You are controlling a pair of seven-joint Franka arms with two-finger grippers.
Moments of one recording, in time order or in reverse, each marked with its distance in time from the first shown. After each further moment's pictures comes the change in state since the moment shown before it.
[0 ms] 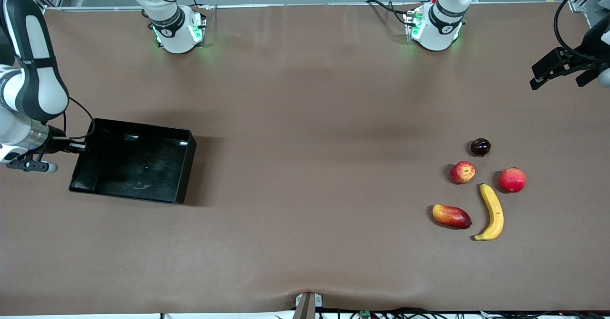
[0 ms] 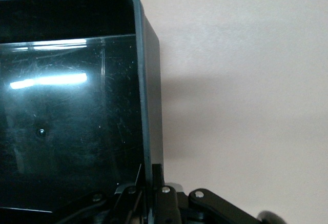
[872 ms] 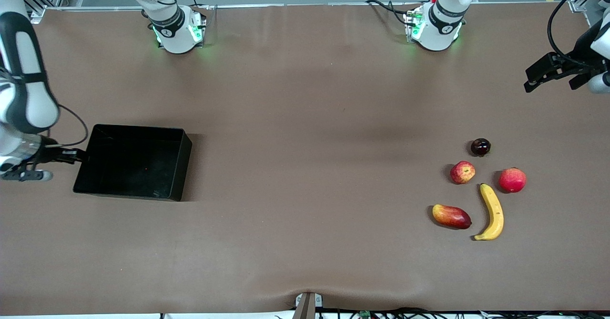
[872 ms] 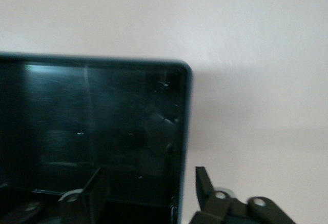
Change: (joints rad) left arm -0.006 0.014 -0.001 -0.015 0.000 0.000 0.000; right arm 0.000 0.066 0.028 0.261 0.010 -0.225 -0.082
